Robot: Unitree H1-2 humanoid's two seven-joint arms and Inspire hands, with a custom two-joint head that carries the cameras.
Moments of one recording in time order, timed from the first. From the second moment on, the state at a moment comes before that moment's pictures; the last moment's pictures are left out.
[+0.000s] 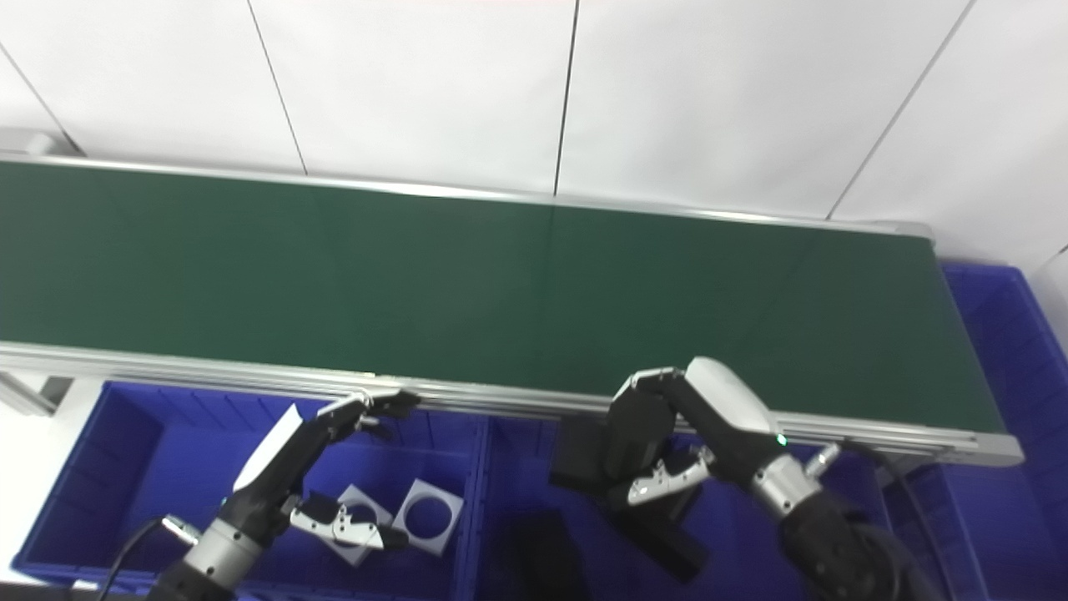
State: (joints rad) left arm 0.26 0.26 -0.26 -0.10 0.21 -0.33 -0.12; right arm 0.03 -0.47 0.21 -0.26 -0.45 0.08 0.43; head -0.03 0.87
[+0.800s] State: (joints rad) left arm 0.26 0.24 -0.24 -0.13 0.21 -0.27 -0.14; right arm -0.06 -0.56 0.44 -0.19 -0.83 0.20 0.71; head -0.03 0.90
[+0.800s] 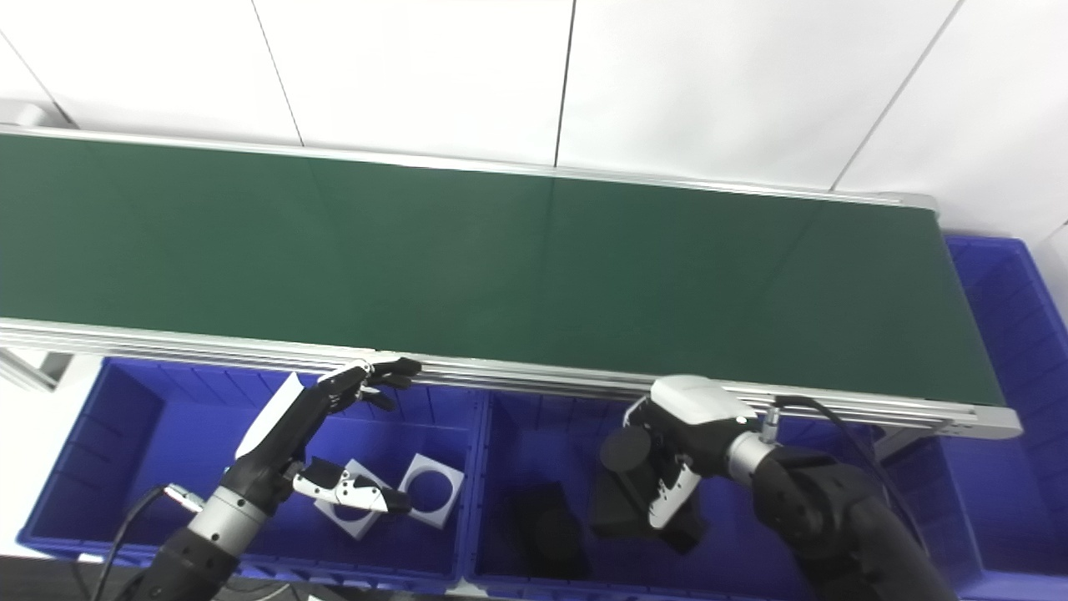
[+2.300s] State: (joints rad) left arm 0.30 0.26 -0.18 -0.16 0.23 -0.28 -0.18; right arm 0.28 -0.24 0.23 -0.43 -0.47 0.18 0.36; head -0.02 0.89
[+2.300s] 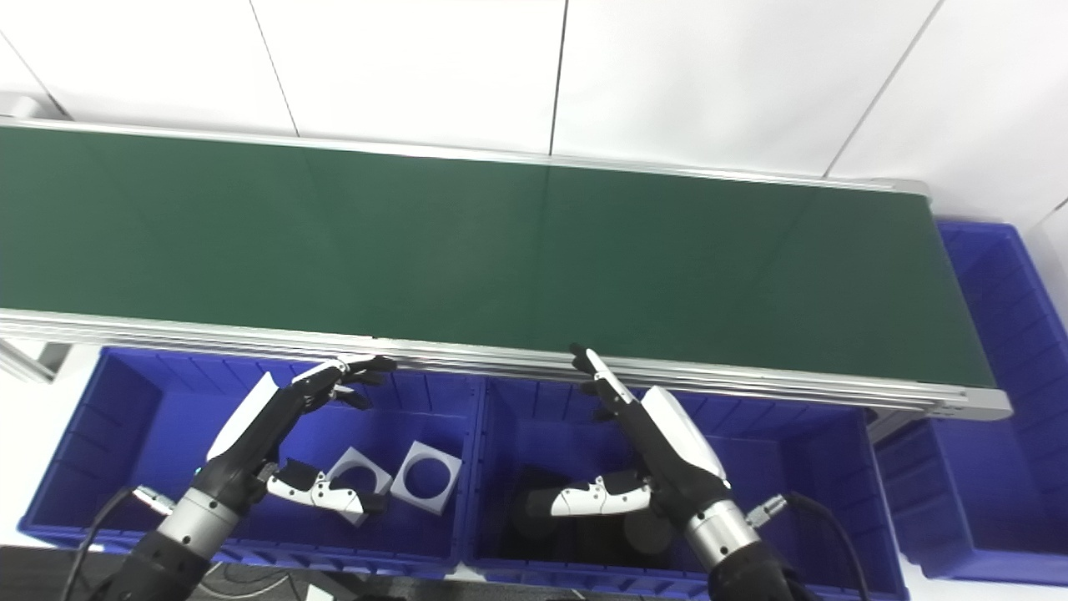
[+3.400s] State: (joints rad) left arm 0.27 0.24 -0.15 -0.09 0.18 -0.30 -0.18; right arm 0.29 -0.21 0.32 -0.42 -0.53 0.19 0.30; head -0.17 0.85
